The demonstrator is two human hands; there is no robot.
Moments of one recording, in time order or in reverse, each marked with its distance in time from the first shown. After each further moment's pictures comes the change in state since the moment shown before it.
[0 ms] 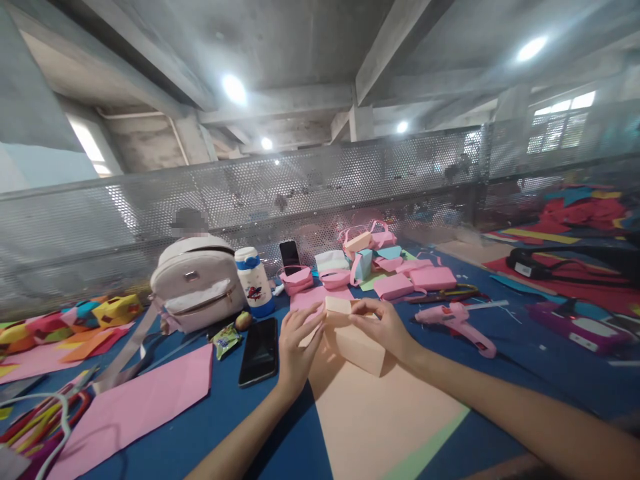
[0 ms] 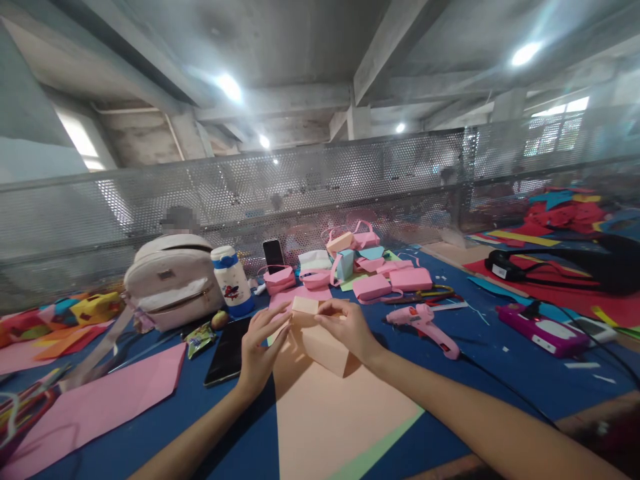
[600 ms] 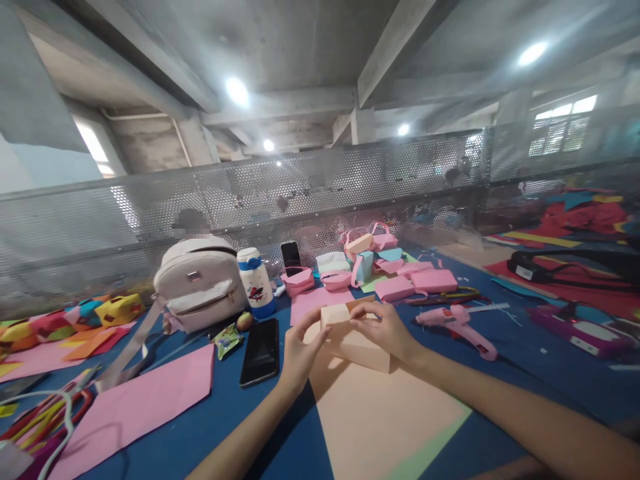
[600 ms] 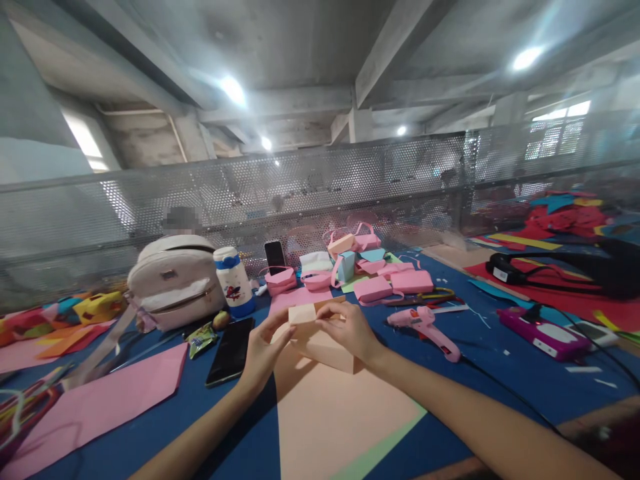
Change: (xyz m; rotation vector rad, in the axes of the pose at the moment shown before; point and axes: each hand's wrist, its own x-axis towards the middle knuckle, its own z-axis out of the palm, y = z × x) left_hand -0.004 -0.005 0.013 -0.427 -0.028 -0.471; right_hand 0.000 0.001 -0.004 -0.219 -0.074 -0.153
